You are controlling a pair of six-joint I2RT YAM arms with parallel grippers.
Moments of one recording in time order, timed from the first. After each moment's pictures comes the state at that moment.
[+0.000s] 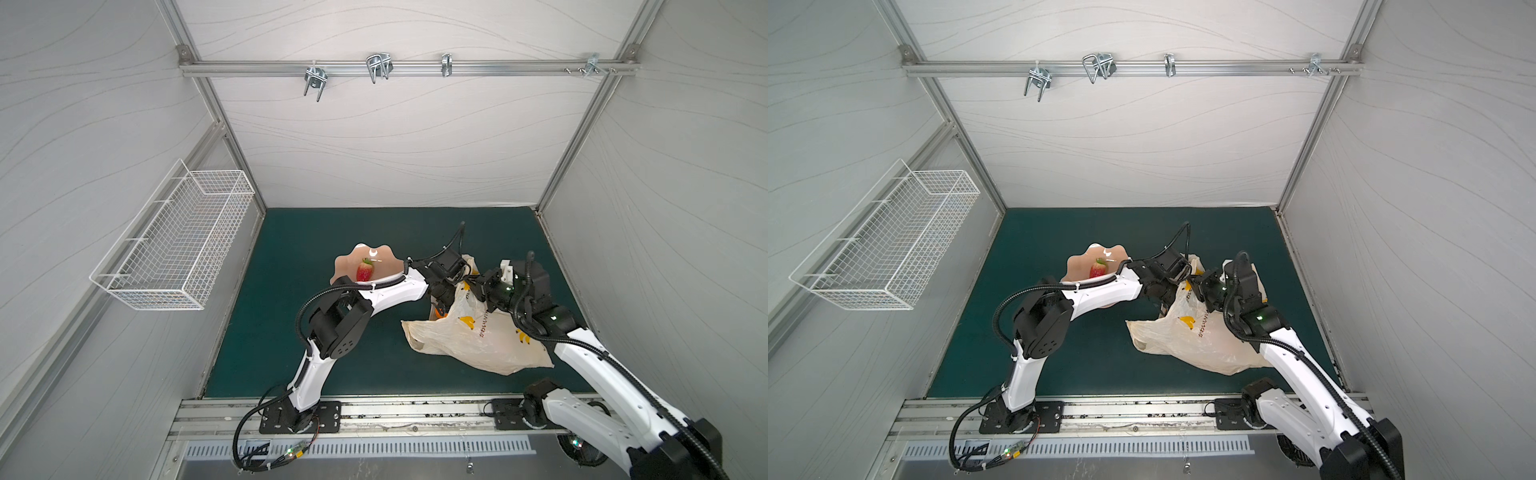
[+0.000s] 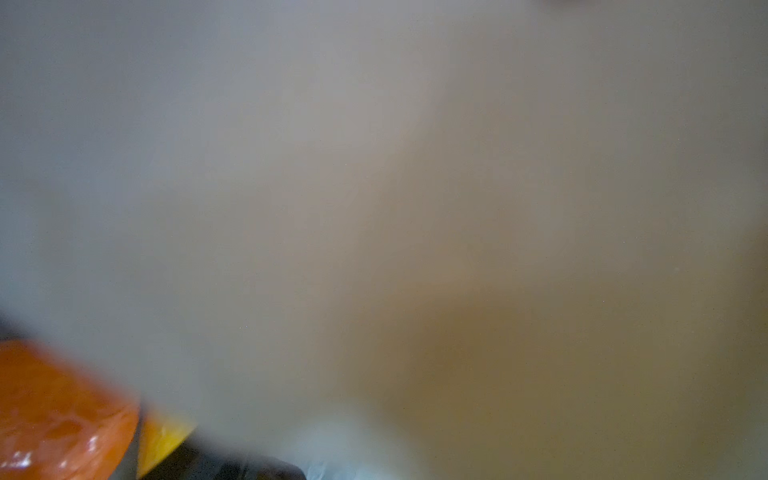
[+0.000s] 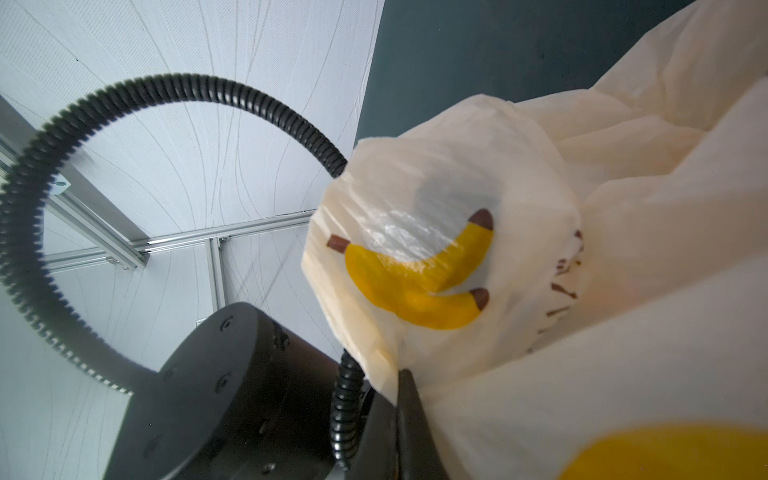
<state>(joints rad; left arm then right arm) -0.90 2.09 1.60 -0.50 0.67 -0.48 0.45 0.90 0.68 -0.24 -0.30 1.41</state>
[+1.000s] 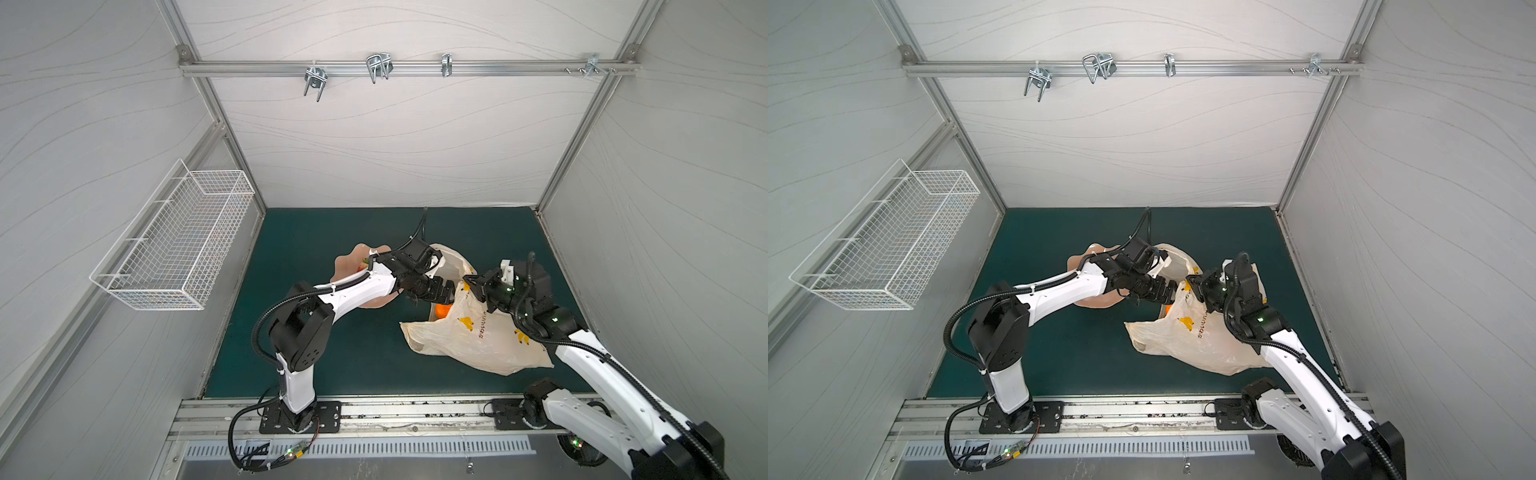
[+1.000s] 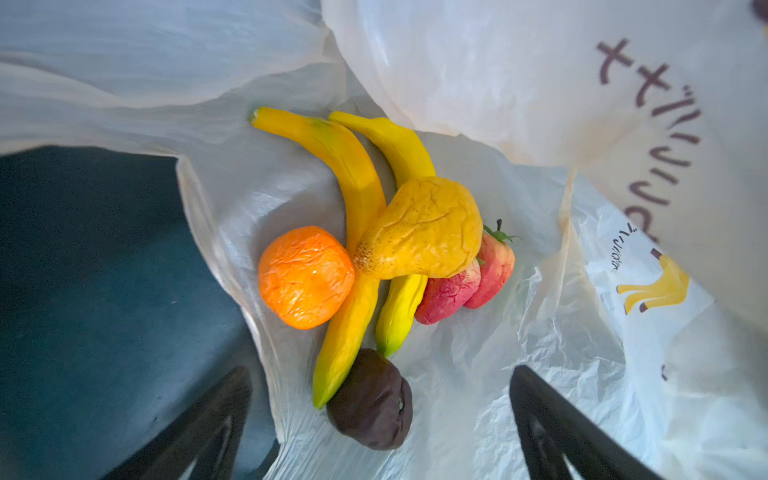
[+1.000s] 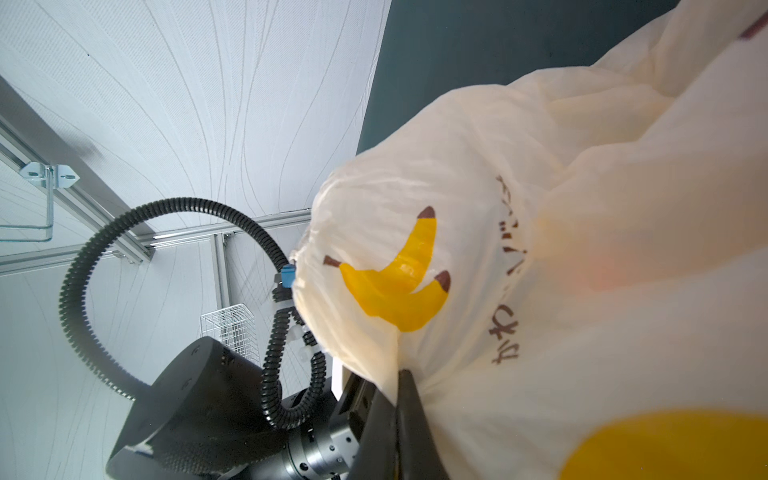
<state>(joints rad) -0.76 1.82 1.39 -0.55 0.45 -0.47 0.45 0.89 0.68 -0.24 -0.29 1.41</state>
